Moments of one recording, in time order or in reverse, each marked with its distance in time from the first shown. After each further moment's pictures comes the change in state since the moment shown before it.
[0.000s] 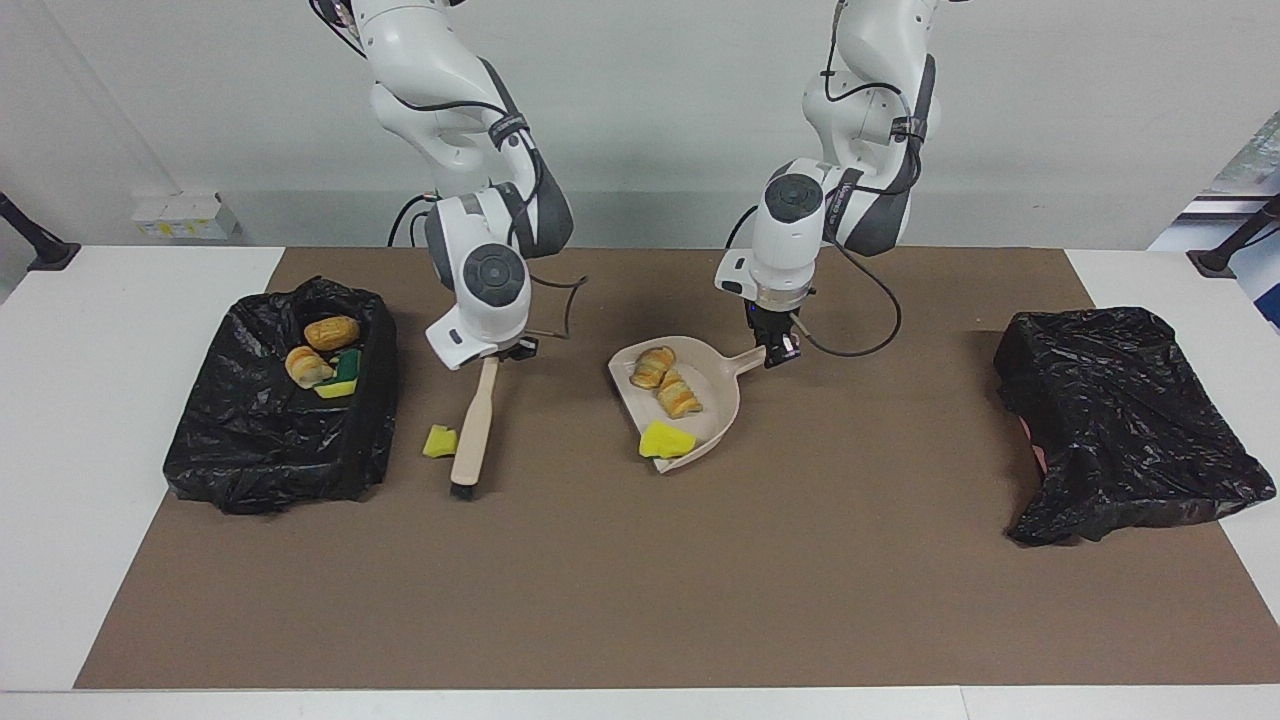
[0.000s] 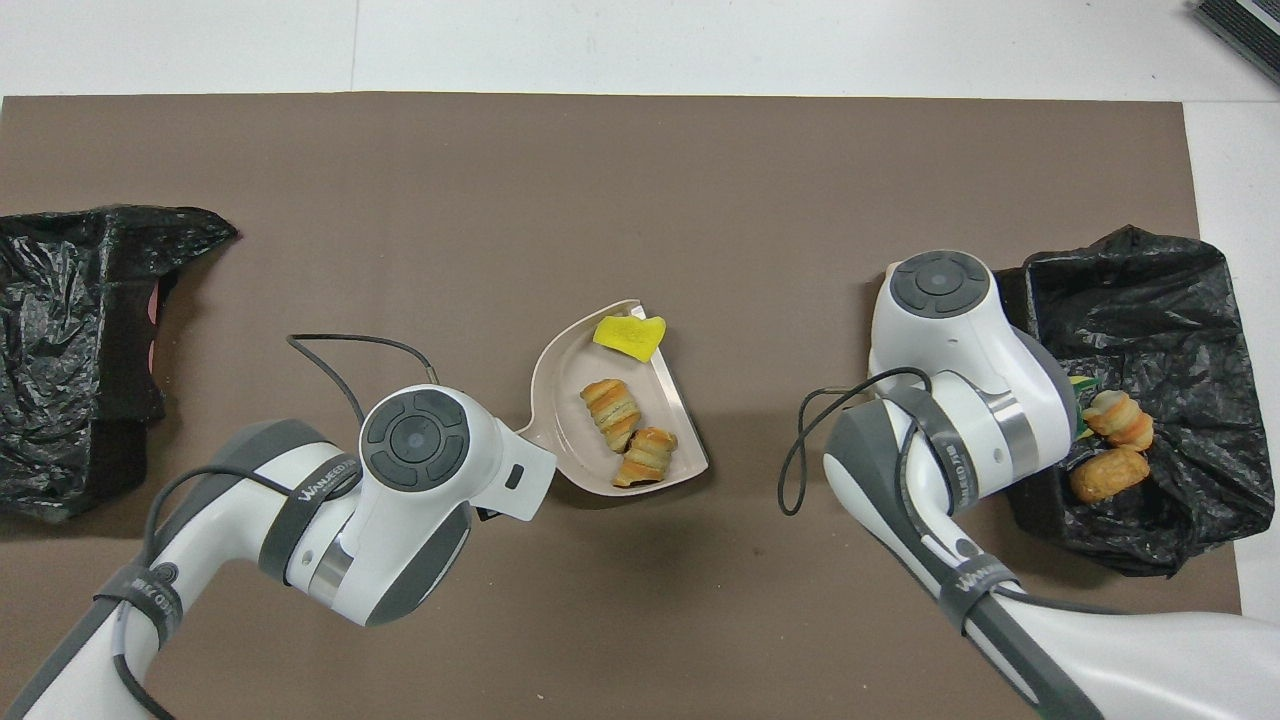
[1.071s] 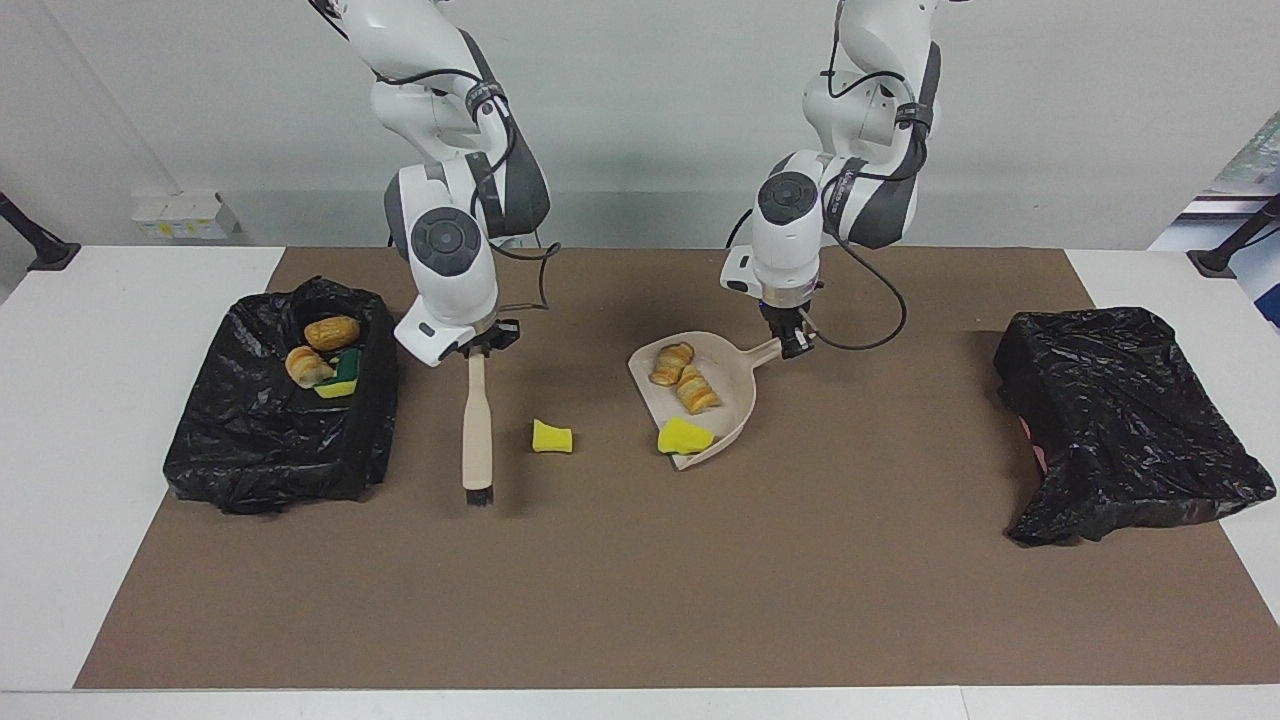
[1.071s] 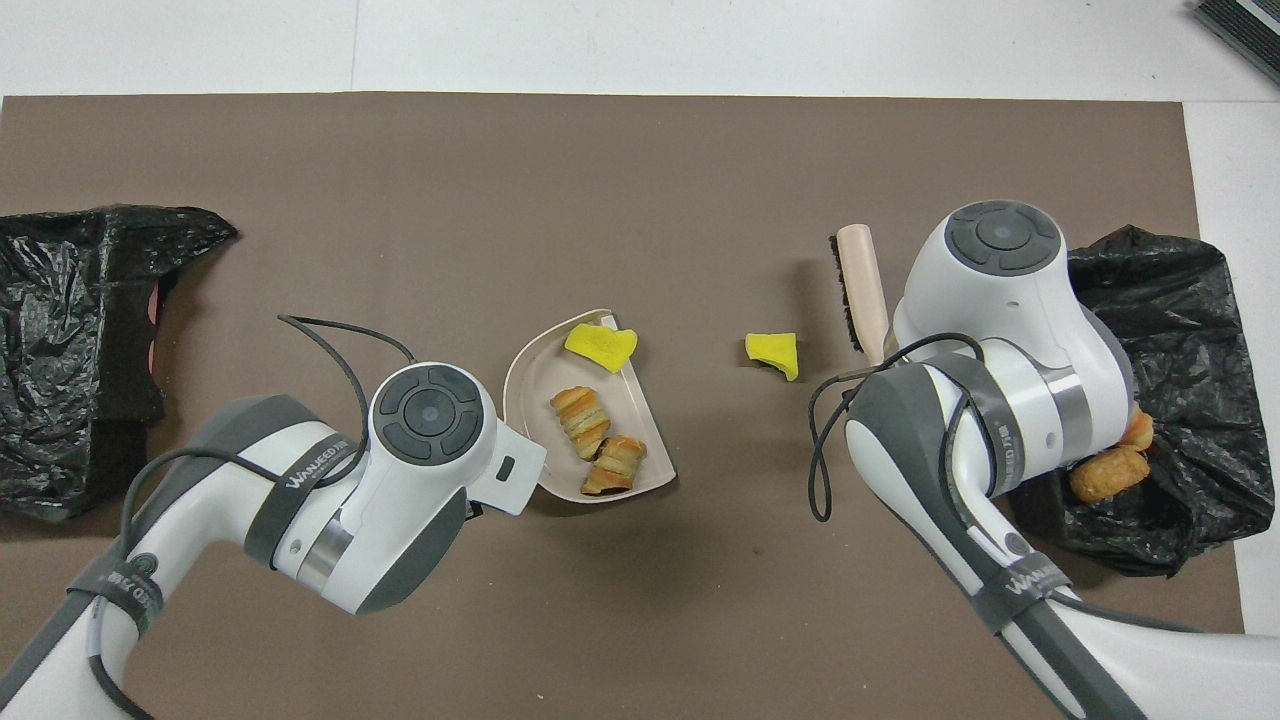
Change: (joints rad) left arm -0.001 0.000 0.000 0.076 0.087 -0.186 -0.032; right arm -0.113 -0.021 -0.005 0.060 0.022 -0.043 -0.419
